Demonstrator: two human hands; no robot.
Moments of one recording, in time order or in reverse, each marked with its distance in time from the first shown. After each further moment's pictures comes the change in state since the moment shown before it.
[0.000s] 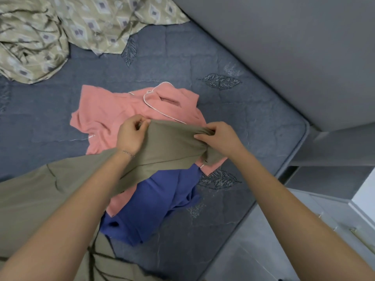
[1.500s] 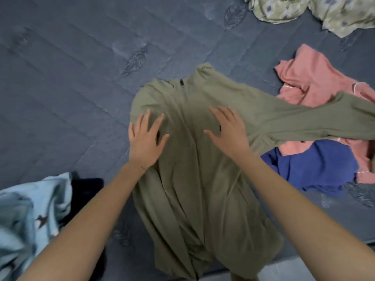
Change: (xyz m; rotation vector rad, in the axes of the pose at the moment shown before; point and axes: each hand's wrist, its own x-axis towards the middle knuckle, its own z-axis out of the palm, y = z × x) left_hand -0.361 -0.312 -0.303 0.524 0.305 -0.296; right_hand -0.166 -0.223 0.424 -0.565 -0.152 -0.687
